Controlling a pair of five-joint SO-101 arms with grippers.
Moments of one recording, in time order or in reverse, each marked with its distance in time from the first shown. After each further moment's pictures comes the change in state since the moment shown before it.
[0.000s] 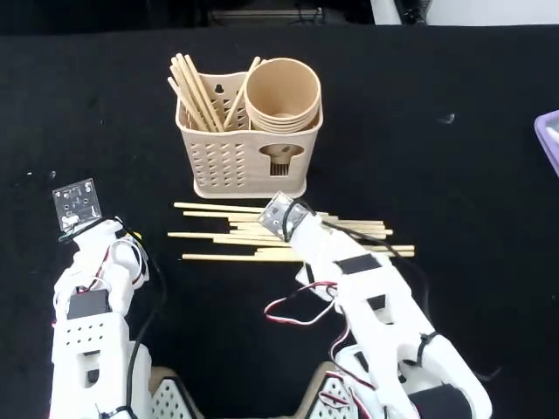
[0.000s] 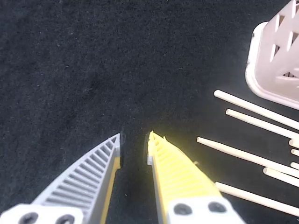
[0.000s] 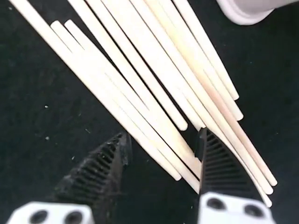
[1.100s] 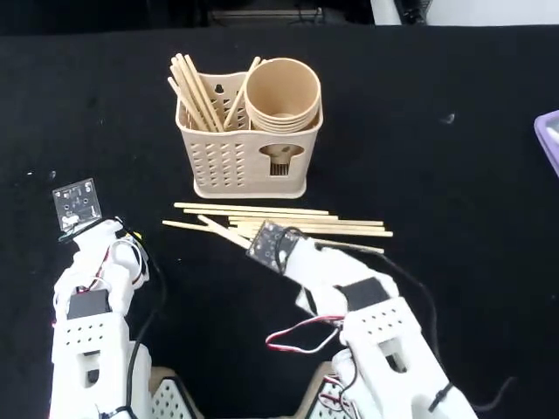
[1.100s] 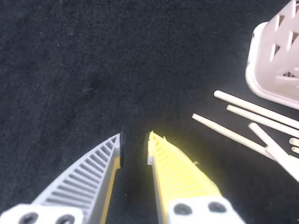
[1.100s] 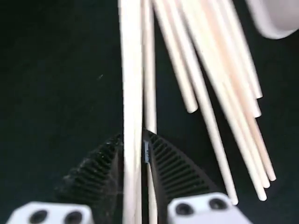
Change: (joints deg) left arm 0.0 0.0 0.0 0.0 0.0; right arm -5.1 -23.6 5.5 18.5 5.4
